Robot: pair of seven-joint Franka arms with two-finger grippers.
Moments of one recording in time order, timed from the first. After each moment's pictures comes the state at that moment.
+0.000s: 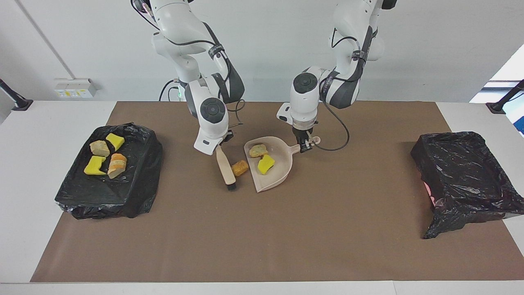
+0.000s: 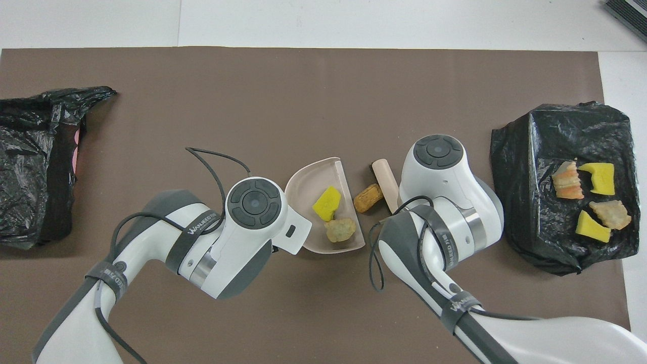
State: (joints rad) left arm -0.51 0.17 -0.12 -2.04 0.10 2.12 0.67; right arm 0.14 0.25 0.28 -1.97 0.00 1.83 0.10
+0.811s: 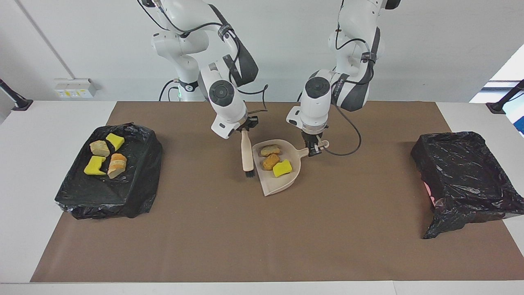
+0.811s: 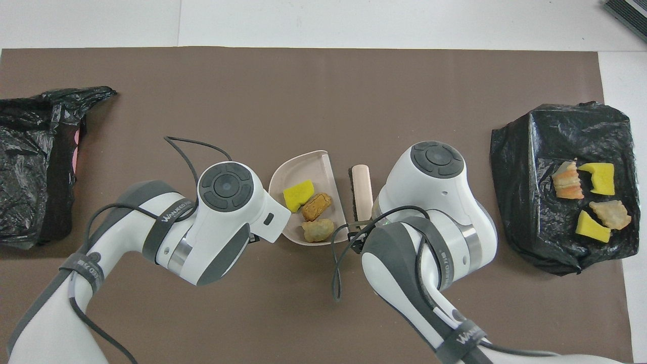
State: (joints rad) left arm -0.42 0.17 -0.11 -2.03 0.10 2.13 0.81; right arm 0.18 0.13 0.27 -1.95 0.25 1.78 0.30
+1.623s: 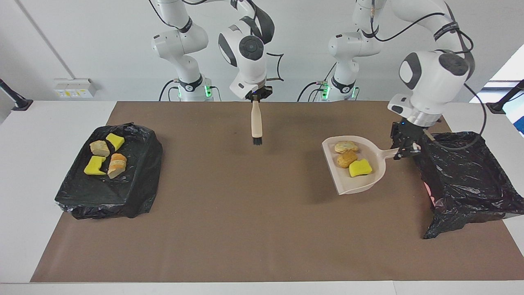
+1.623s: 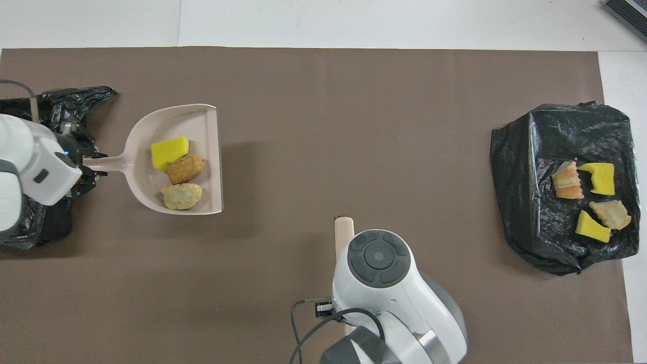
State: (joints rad) left arm 0.11 0.02 -0.09 -1.92 -0.02 2.07 1.59; right arm 0.42 -0.05 0.29 -2.11 0.28 1.76 0.59
